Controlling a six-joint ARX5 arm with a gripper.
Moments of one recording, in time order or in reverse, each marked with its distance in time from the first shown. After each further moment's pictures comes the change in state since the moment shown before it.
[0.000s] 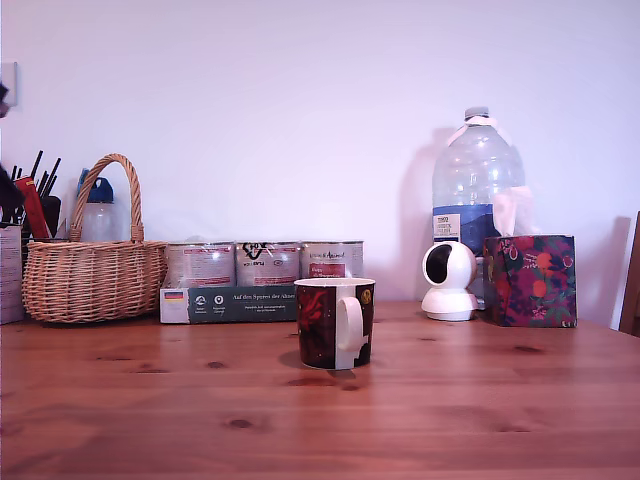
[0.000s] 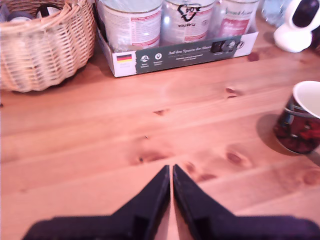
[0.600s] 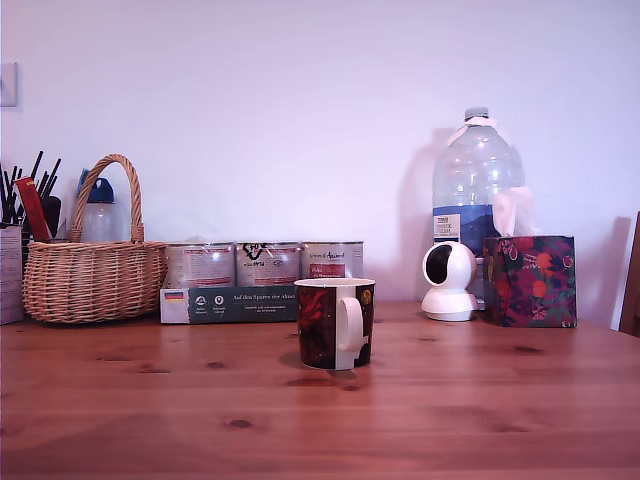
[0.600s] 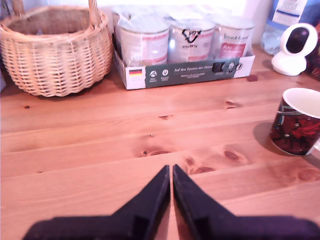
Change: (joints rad) arm 0.002 -0.401 -0.259 0.028 -0.046 -0.051
